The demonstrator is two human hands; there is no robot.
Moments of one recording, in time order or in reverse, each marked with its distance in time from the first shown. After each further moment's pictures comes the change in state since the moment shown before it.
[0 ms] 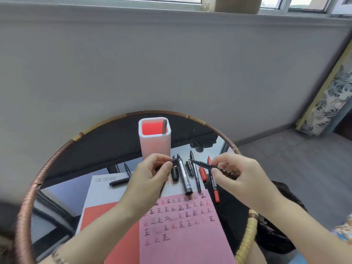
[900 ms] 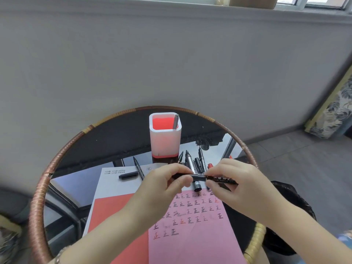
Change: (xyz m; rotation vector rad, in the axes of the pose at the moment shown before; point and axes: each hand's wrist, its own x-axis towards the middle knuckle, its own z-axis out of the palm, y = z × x) left_hand -0.019 -0.002 -0.011 0.124 -0.195 0.104; right_hand -0.004 -0.016 0.016 -0.216 -0.122 -0.248
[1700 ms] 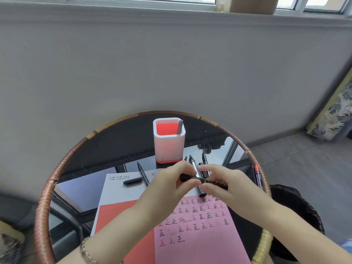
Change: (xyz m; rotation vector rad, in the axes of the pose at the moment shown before) left_hand 0.016 -0.011 0.000 0.189 0.002 0.145; right_hand 0.015 0.000 0.018 0.230 -0.213 0.264
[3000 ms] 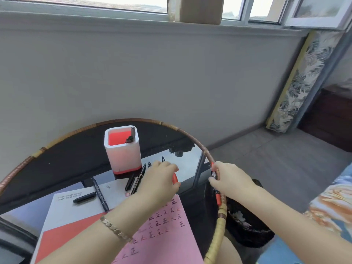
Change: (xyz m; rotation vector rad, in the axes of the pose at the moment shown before) left_hand 0.067 0.002 0.078 0.583 -0.195 -0.048; right_hand -0.013 0.092 -0.050 -0.470 0.137 0.528
